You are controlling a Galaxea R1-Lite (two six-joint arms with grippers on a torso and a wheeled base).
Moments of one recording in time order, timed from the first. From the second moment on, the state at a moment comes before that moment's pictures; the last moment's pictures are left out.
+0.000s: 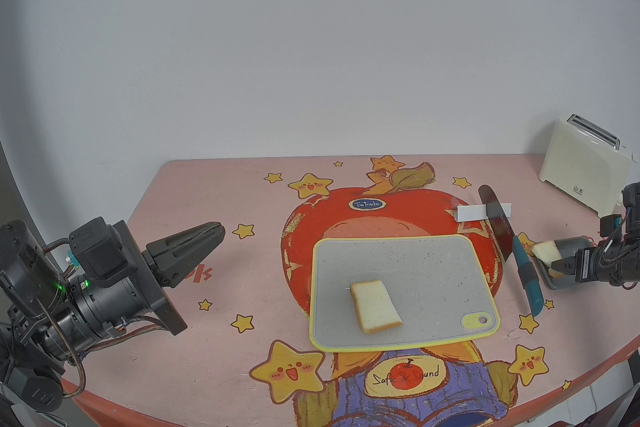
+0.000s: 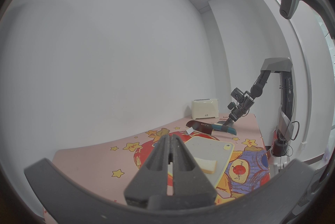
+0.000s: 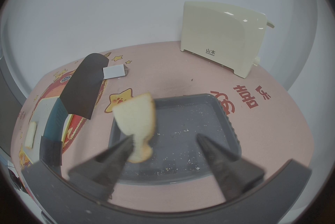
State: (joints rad) left arm -0.47 1.48 -0.20 -1.39 -0.33 0.05; right arm -0.15 1.50 -0.56 -0.13 0.01 -0.01
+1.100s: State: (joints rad) left arm -0.48 1.48 -0.20 -1.39 -0.33 0.05; right arm 0.04 1.43 -0.59 -0.13 -0.01 0.06
